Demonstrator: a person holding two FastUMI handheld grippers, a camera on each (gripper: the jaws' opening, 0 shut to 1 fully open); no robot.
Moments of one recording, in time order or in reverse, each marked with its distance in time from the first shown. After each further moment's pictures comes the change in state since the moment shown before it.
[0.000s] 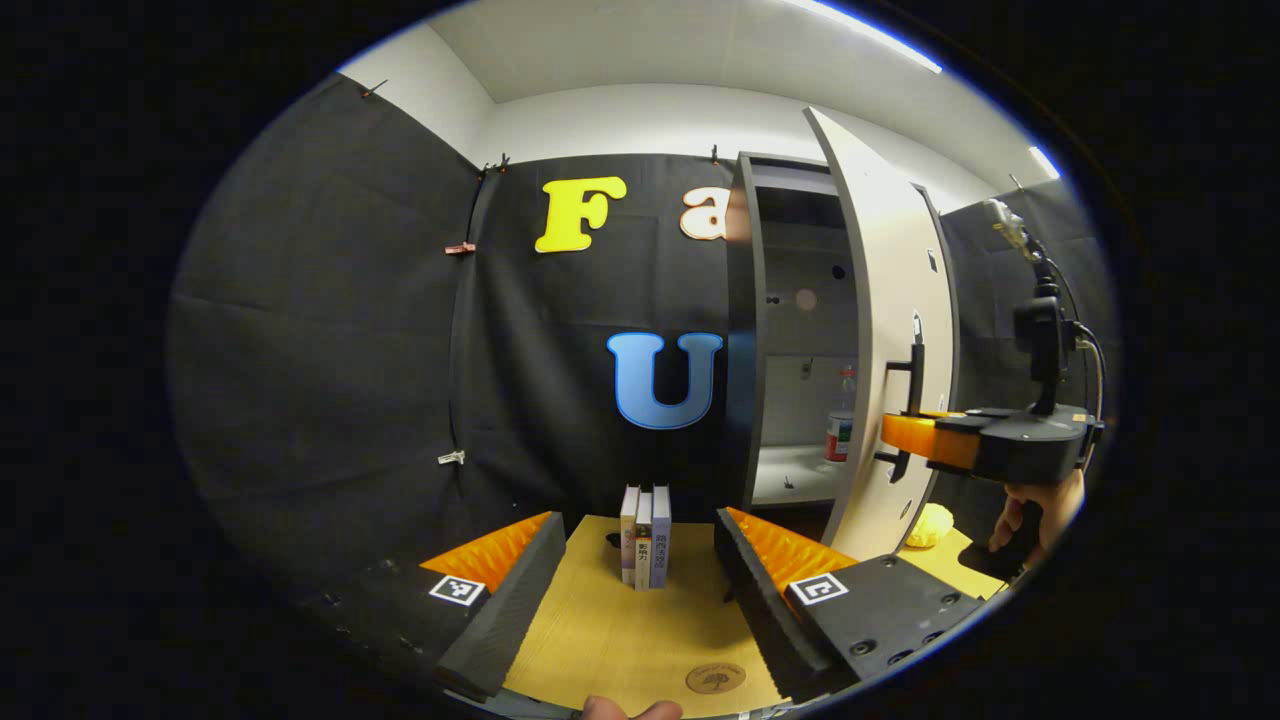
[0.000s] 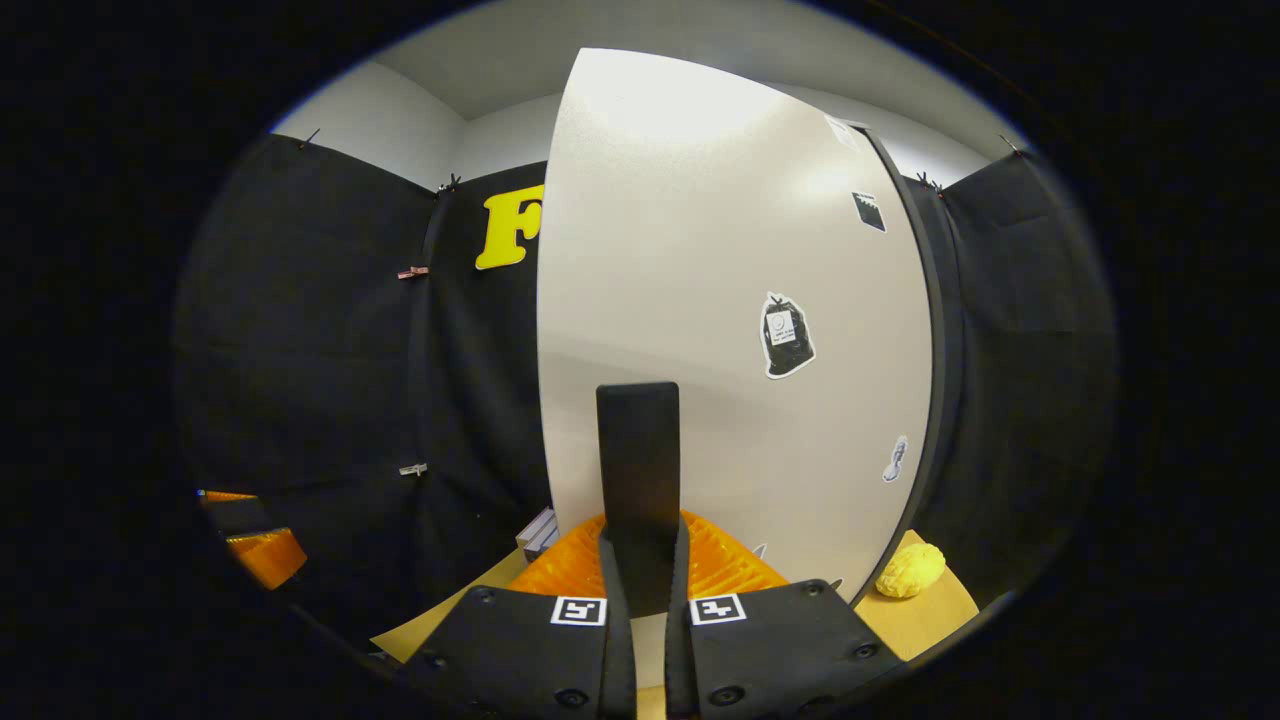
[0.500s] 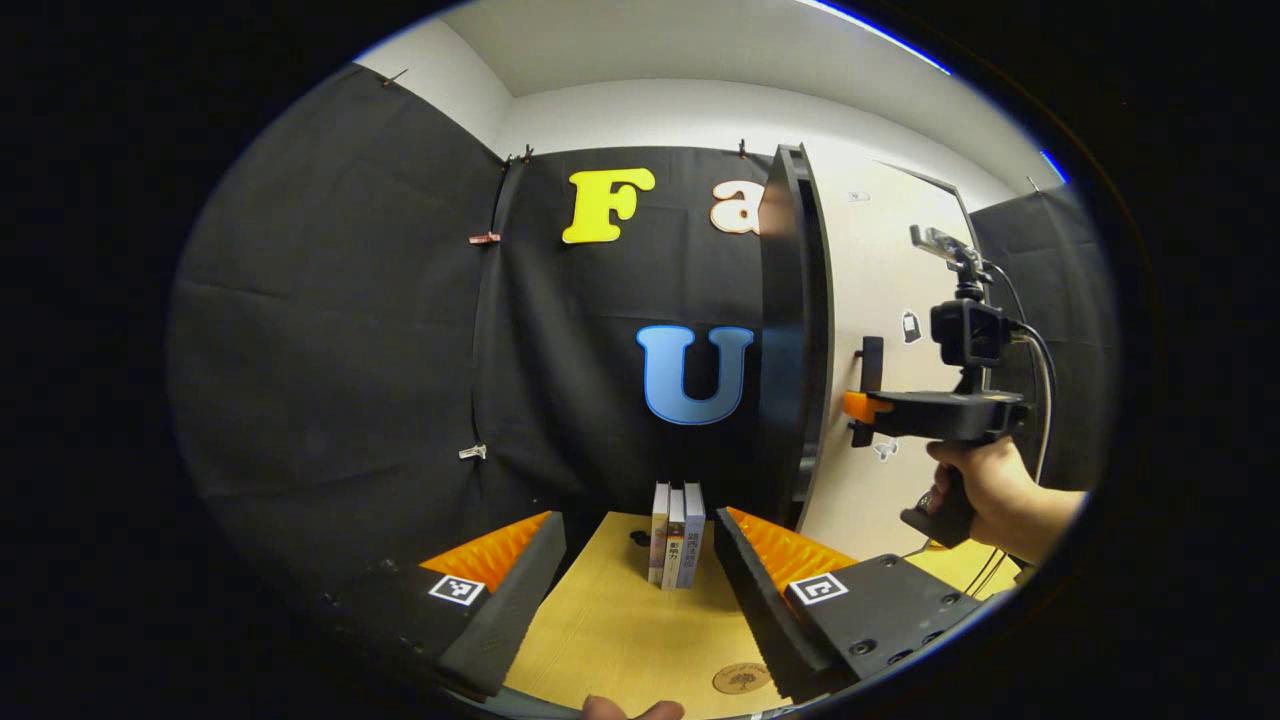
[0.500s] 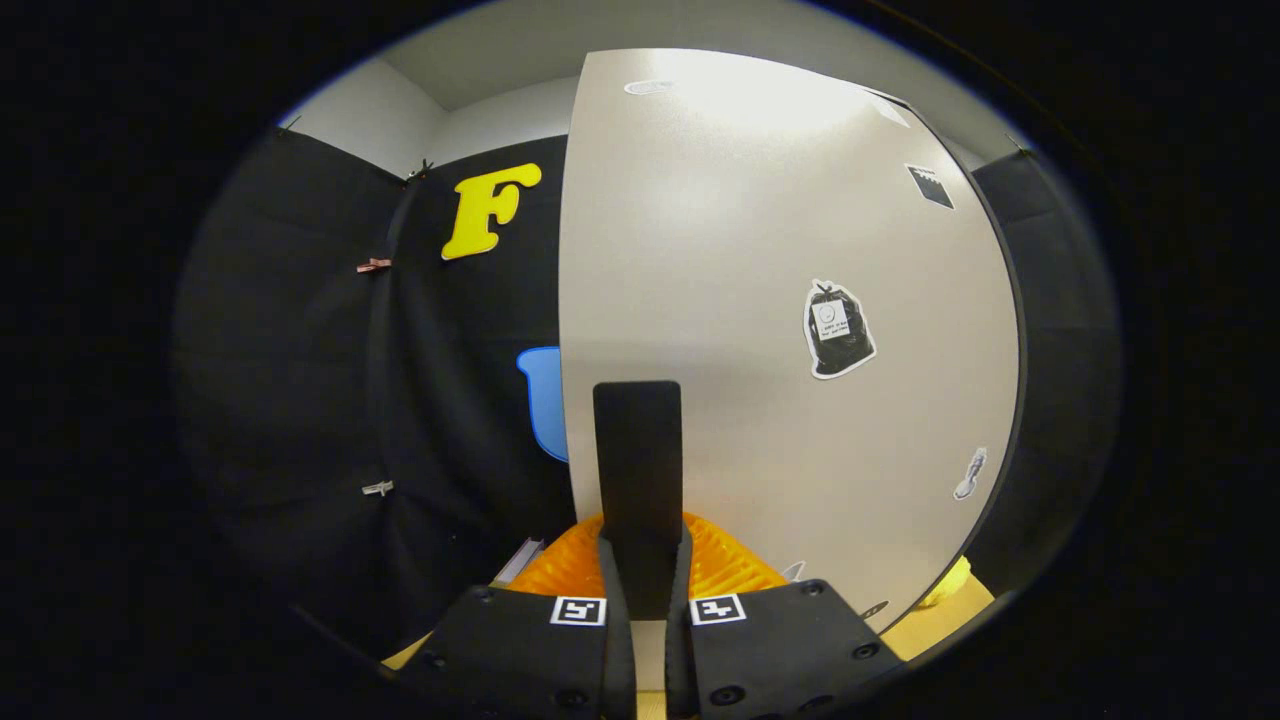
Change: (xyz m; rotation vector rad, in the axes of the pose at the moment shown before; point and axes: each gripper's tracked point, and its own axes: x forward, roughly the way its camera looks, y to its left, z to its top) left arm 0.010 0.048 -0.010 -0.017 0.013 0.059; right arm 0.104 0.028 -0.015 0.001 -0.007 -0.057
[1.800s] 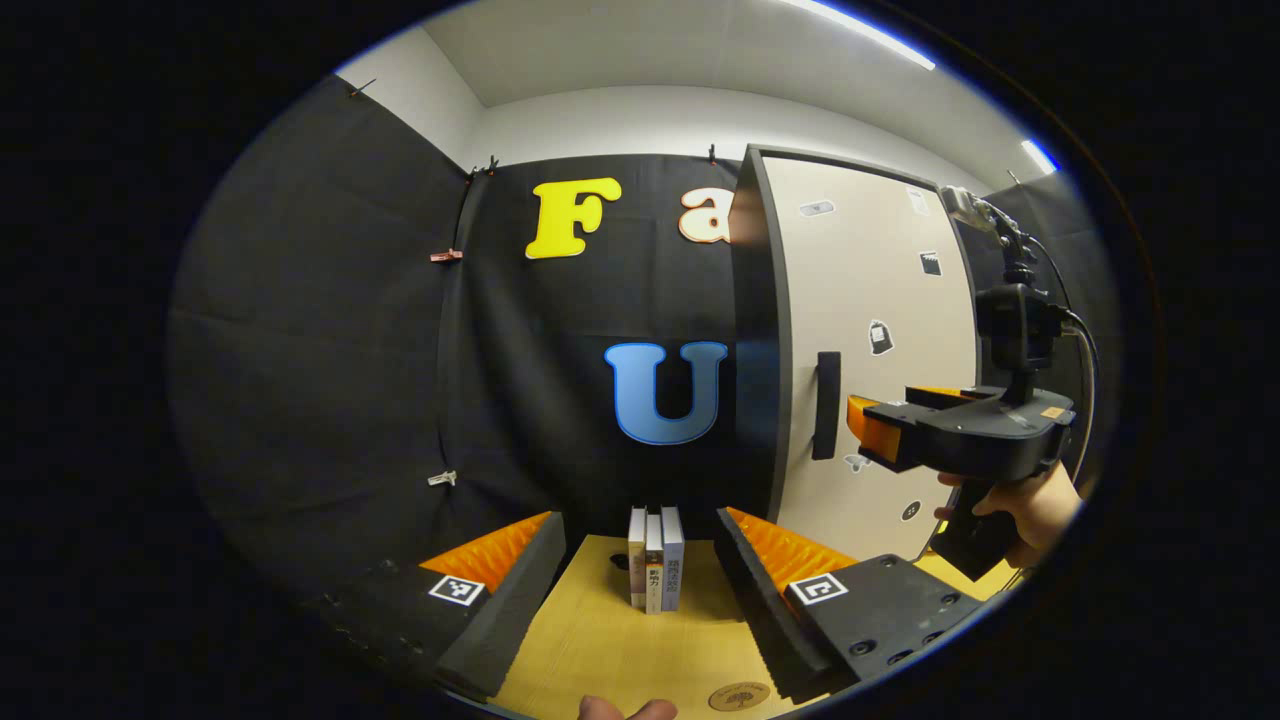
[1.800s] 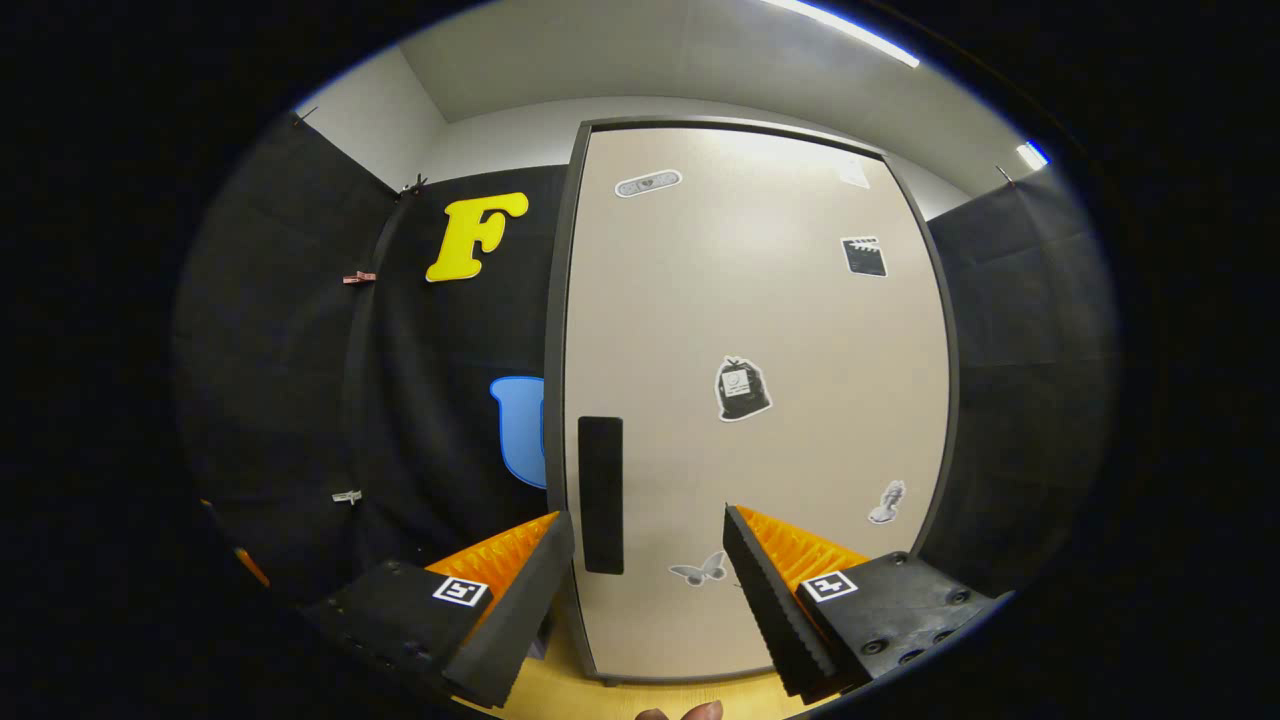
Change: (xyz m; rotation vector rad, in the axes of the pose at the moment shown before) left arm 0.050 -0.011 0.018 0.039 -0.026 -0.052; right arm -0.014 -0.016 0.029 -0.052 -0.114 -0.120
